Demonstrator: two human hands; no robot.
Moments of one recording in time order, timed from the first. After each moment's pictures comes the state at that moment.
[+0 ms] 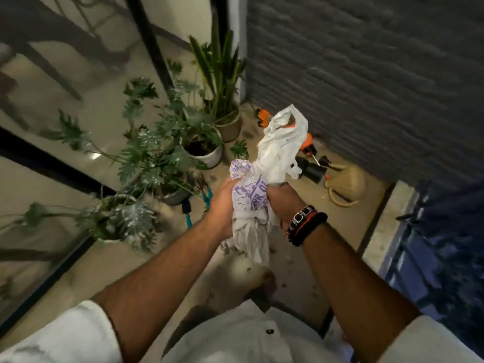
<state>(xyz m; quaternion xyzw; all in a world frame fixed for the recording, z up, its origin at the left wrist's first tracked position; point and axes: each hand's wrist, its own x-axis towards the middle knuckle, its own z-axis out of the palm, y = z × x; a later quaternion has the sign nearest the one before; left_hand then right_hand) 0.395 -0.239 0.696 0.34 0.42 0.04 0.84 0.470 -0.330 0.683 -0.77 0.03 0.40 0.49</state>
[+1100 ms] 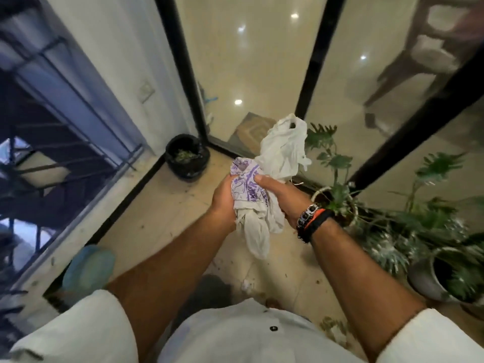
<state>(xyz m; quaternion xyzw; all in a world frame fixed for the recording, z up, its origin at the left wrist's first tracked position) -0.172 -0.088 0.693 0.00 0.41 0.60 0.69 -0.045 -0.040 0.711 -0.39 -0.46 0.77 0.19</state>
